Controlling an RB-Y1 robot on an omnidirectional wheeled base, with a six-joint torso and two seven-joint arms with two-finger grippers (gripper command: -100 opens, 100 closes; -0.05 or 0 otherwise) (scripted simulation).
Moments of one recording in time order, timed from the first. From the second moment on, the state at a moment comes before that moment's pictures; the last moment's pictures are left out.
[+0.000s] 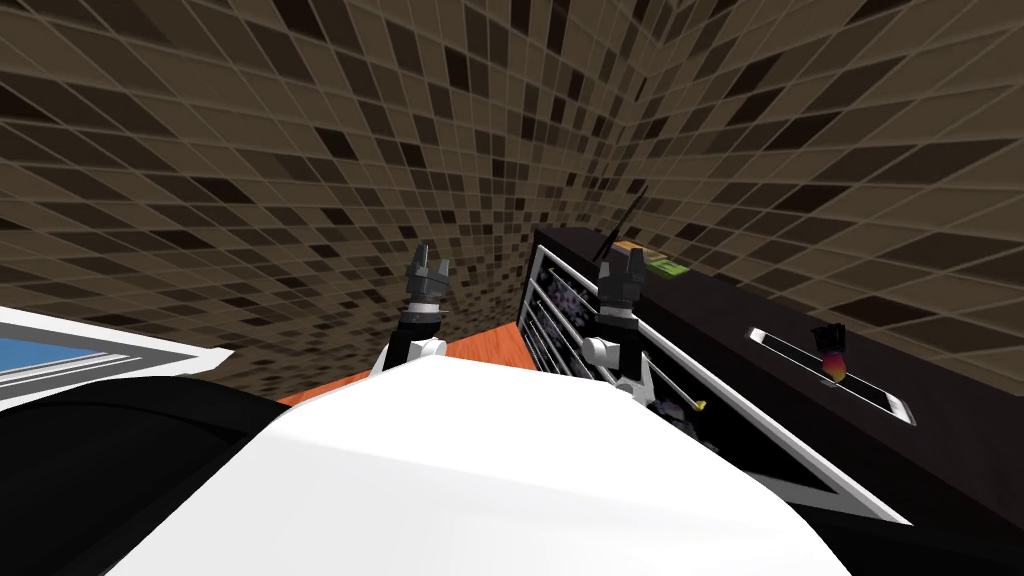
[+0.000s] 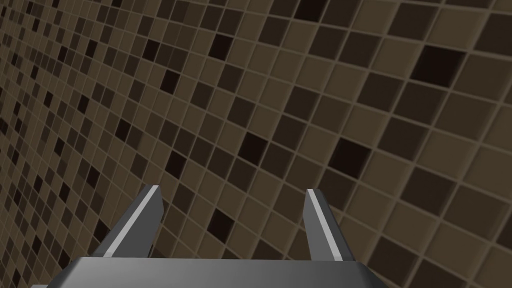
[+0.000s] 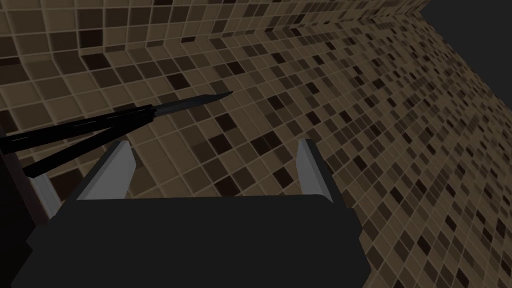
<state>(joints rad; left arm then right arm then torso) 0.50 0.02 -0.07 -2.34 0.01 -0.36 0.13 0.22 -0.14 -0.05 -2.22 -0.05 -0.30 -0.05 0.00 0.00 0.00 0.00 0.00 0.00</state>
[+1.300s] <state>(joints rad) 0.50 0.02 -0.07 -2.34 0.01 -0.36 0.13 -0.14 -0.22 -0.05 -2.00 -0.09 0.07 -0.24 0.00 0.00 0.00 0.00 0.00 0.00</state>
